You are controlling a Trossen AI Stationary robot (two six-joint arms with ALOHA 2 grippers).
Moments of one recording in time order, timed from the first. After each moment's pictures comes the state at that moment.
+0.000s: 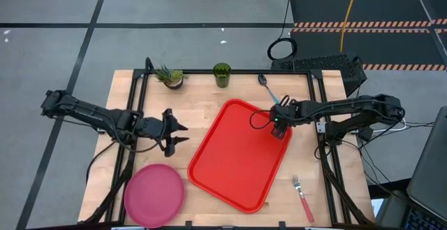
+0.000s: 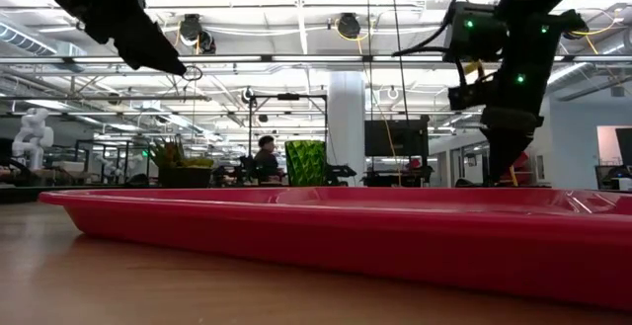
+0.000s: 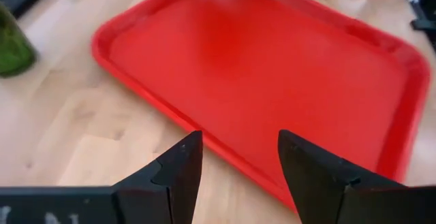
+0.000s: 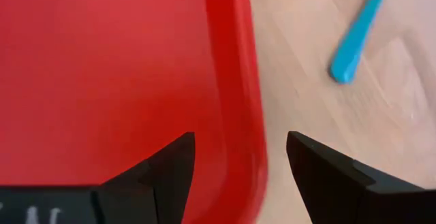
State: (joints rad) left arm -0.24 0.91 0.59 -0.32 -0.25 -0.31; right arm -0.17 1.27 0.62 -0.74 0.28 0.39
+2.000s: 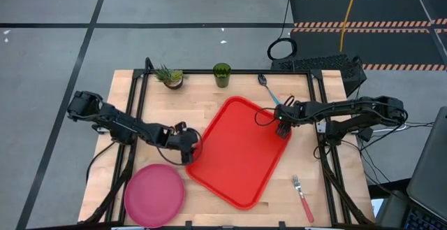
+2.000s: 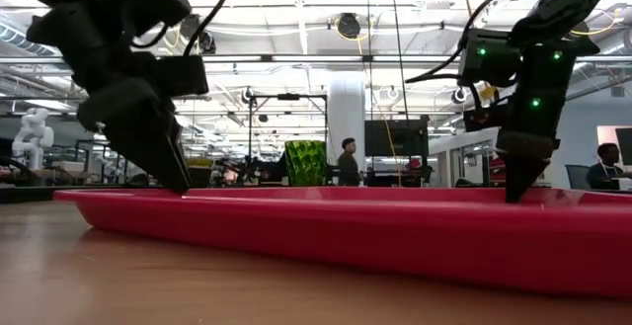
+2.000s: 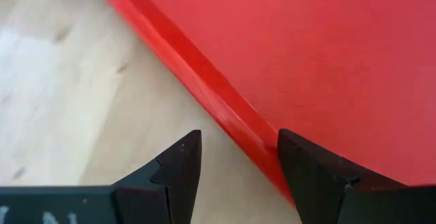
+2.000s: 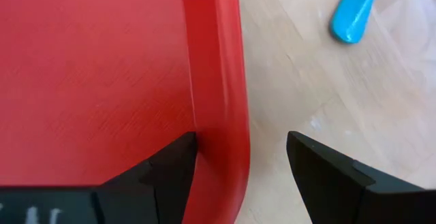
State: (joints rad) left arm -0.22 1.47 0.60 -0.20 -0.26 -0.42; right arm -0.24 1.26 0.48 -0.62 0.21 0.36
